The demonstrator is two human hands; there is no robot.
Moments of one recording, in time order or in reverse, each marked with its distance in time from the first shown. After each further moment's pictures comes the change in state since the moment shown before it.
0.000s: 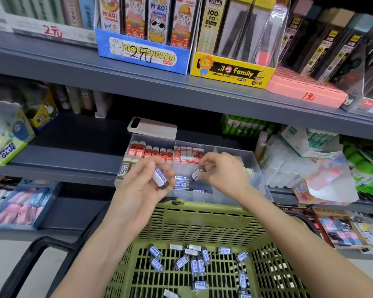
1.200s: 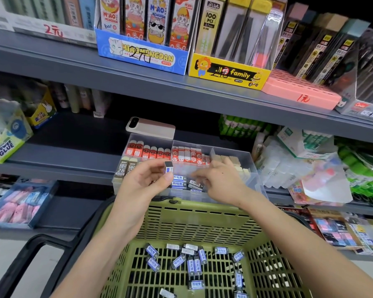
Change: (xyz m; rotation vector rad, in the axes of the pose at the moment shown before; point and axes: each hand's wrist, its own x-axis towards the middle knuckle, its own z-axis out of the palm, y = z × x) left_hand -0.008 -0.005 -0.002 0.534 -0.022 0.167; right_hand -0.004 0.010 0.004 -0.344 -0.239 -0.296
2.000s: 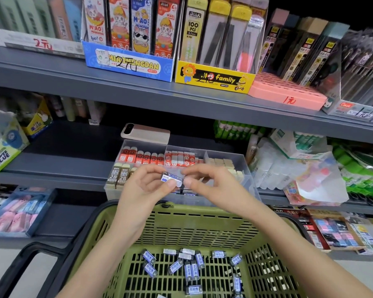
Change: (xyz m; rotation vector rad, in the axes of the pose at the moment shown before) left_hand 0.005 -0.008 0.016 0.020 0.004 0.065; right_hand -0.034 -0.019 -0.031 0.901 0.135 0.017
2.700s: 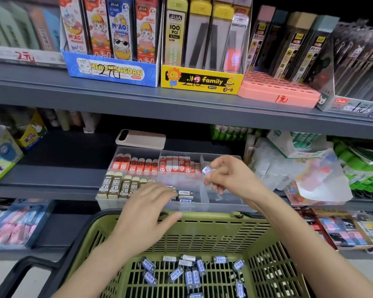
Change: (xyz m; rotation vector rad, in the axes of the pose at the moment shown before) left_hand 0.003 -0.017 -0.001 1.377 -0.288 0.552; right_hand 0.009 0.031 -0.040 0.216 0.127 0.321
